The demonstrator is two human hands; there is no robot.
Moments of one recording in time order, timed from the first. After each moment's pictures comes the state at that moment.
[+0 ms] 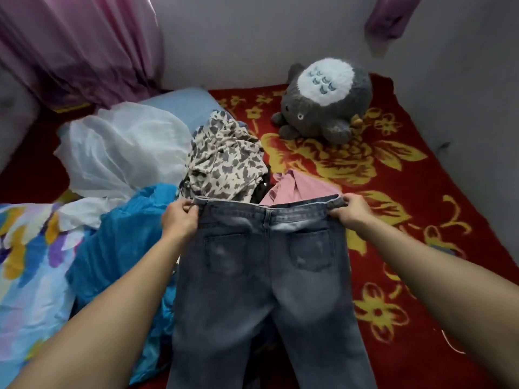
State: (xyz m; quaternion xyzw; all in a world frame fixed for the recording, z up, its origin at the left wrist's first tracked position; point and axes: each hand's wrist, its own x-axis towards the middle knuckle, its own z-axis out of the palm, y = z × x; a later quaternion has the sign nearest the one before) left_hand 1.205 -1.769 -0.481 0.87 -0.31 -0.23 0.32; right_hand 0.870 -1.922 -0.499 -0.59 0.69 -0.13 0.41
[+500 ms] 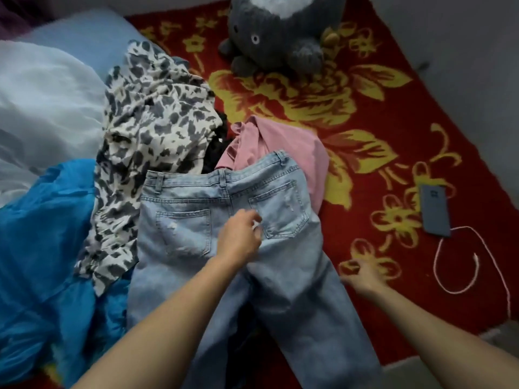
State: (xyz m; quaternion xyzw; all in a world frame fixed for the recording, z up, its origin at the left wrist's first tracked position) left_hand 1.039 -1.814 -0.630 0.74 -0.58 -0.32 0.14; right_hand 0.739 -1.793 -0.698 -0.42 0.79 0.07 0.44
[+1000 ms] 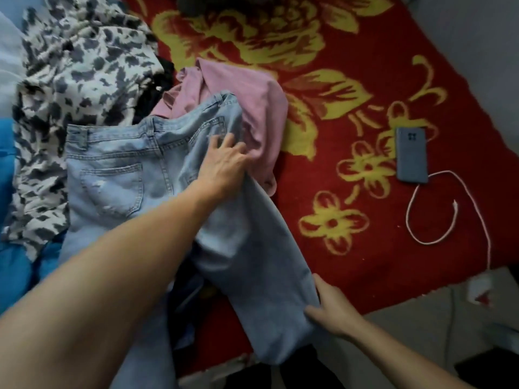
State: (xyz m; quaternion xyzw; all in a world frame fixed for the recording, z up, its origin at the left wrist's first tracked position) left_hand 0.939 -1.864 -0.656 0.56 -0.83 -0.03 -0.07; right_hand 0.671 -1.665 -0.721 -0.58 0.60 0.11 0.53
